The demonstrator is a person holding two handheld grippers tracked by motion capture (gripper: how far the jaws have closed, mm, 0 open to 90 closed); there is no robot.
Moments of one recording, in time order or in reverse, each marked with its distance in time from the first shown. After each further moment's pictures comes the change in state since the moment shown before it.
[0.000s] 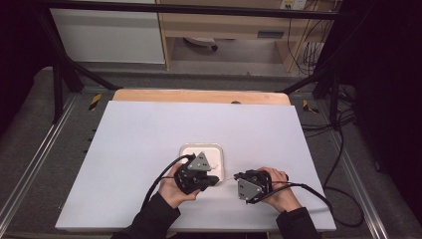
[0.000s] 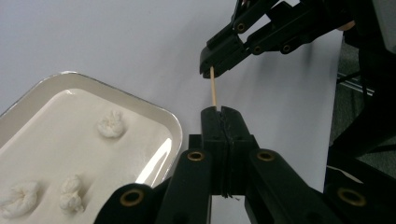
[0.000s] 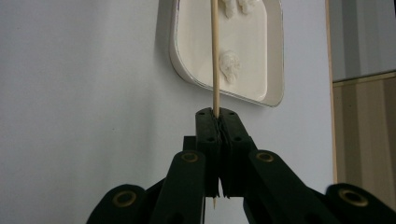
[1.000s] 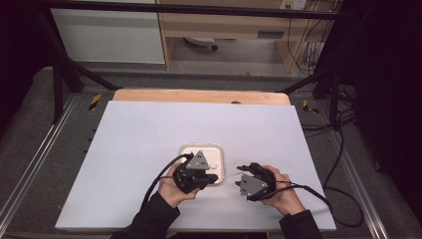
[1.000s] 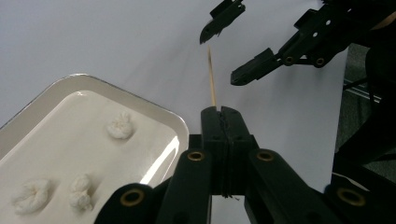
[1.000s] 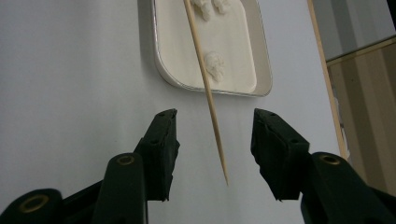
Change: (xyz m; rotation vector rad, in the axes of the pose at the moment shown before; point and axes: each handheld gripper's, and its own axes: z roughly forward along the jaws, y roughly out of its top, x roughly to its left) left arm 0.000 0.000 -0.003 -0.025 0.027 -0.009; right arm -0.002 0.001 -0.011 -0.004 -0.031 0.166
